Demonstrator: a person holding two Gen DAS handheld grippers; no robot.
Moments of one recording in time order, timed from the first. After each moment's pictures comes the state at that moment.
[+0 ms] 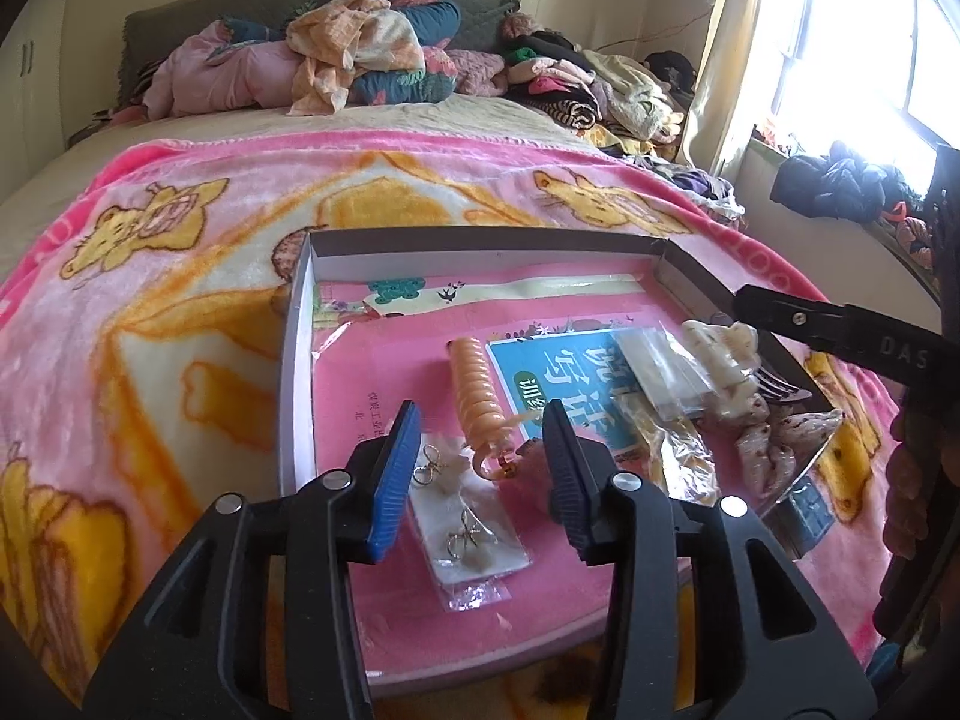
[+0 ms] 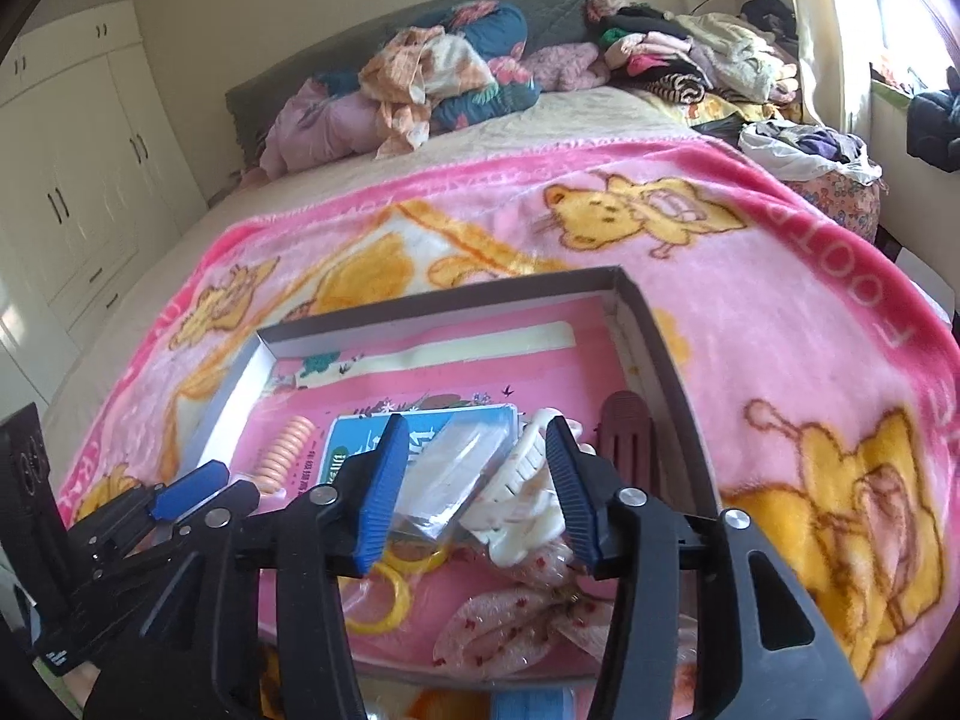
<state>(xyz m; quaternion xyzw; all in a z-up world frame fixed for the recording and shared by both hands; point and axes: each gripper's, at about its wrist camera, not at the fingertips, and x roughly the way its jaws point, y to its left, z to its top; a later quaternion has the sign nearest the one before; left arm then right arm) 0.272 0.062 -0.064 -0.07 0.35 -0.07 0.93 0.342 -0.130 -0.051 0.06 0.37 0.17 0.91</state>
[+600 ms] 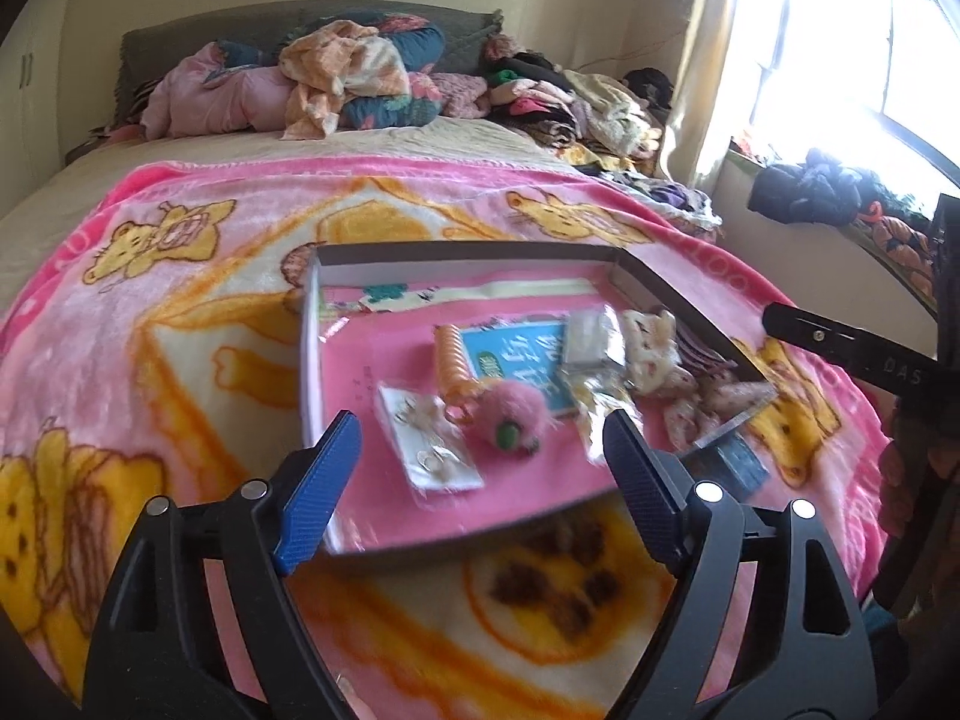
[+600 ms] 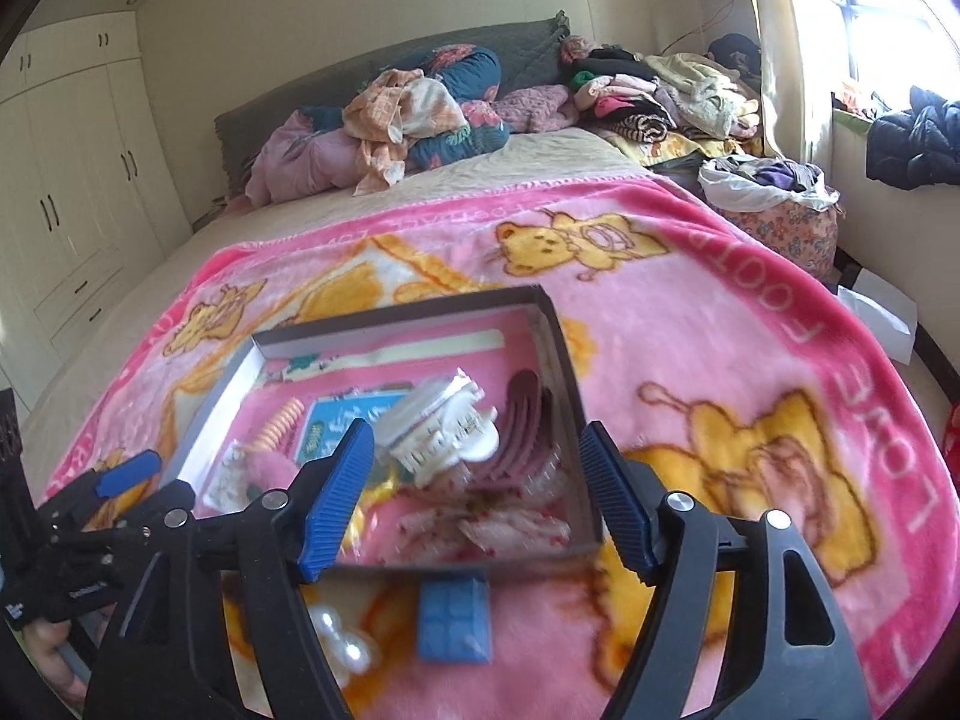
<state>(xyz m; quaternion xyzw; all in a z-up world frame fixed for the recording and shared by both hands) 0.218 0.053 -0.040 -0.06 0.32 -0.09 0.94 0.281 -0.173 -0.036 0.04 0.34 0.14 0.93</state>
